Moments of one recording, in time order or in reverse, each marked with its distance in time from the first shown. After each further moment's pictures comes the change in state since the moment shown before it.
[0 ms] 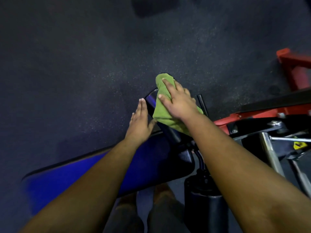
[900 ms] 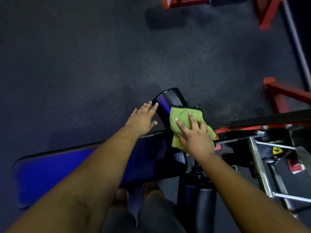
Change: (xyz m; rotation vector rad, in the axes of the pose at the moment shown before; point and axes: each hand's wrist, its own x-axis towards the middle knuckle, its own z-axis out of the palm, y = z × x) left_hand -0.017 -0.004 -0.039 0.332 -0.131 0.103; right_hand -0.131 0.030 0.031 -0.551 0.120 -0.091
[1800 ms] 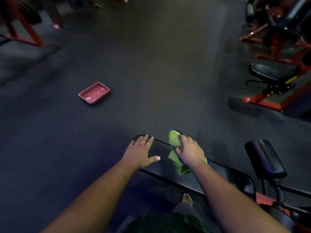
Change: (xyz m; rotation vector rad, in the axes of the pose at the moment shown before) left_hand -0.611 -0.247 0.033 -0.094 0.355 -0.471; right_hand -0.250 -0.491 -0.099 0.157 0.067 -0.425
